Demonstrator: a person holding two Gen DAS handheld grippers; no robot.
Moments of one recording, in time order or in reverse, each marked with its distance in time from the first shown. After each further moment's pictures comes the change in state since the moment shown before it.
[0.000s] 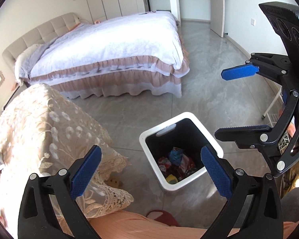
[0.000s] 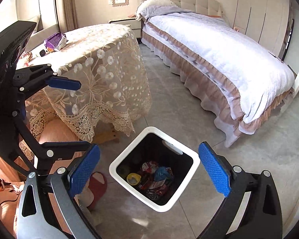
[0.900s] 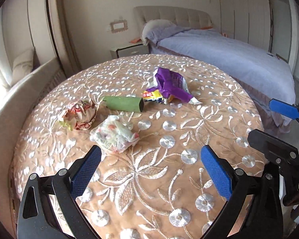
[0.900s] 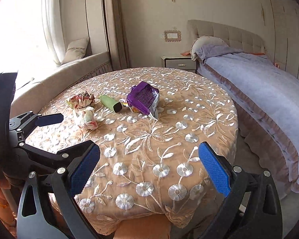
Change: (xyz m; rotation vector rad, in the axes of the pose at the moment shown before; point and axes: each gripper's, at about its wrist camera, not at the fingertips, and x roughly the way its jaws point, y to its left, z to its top) left arm -0.151 0.213 -0.136 -0.678 -0.013 0.607; right arm 0.033 0.218 0.147 -0.114 -0.257 0.286
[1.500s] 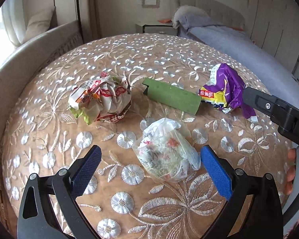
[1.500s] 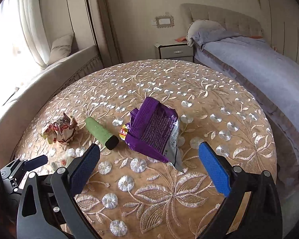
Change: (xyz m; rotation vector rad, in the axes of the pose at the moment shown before) left arm 0.075 0.065 0.022 -0.208 0.142 0.020; right arm 0.127 0.001 0.072 0.163 0.141 -0.020
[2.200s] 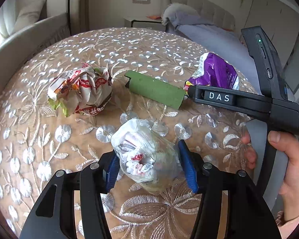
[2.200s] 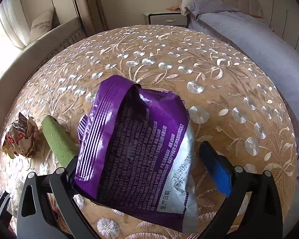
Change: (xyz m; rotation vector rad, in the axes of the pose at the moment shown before) left arm 0.002 -0.003 -0.007 -0.017 0.018 -0.127; right arm 0.072 -0.001 0.018 -0.017 0.169 -0.081
